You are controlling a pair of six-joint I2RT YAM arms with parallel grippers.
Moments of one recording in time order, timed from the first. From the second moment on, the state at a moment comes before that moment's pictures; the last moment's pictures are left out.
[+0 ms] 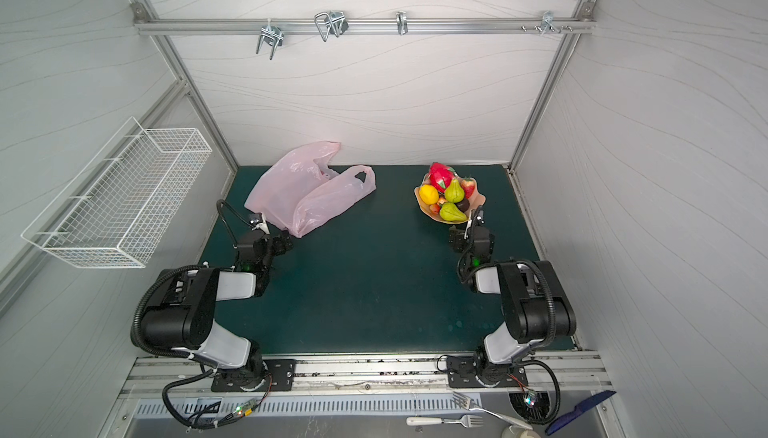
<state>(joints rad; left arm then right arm) 0.04 1.53 0.40 0.70 -0.14 -0.12 0.13 1.55 0.42 0.71 0.20 0.06</state>
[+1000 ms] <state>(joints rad) -0.09 1.09 0.91 -0.45 0.04 -0.57 0.38 0.84 0.73 -0.30 0.06 0.31</state>
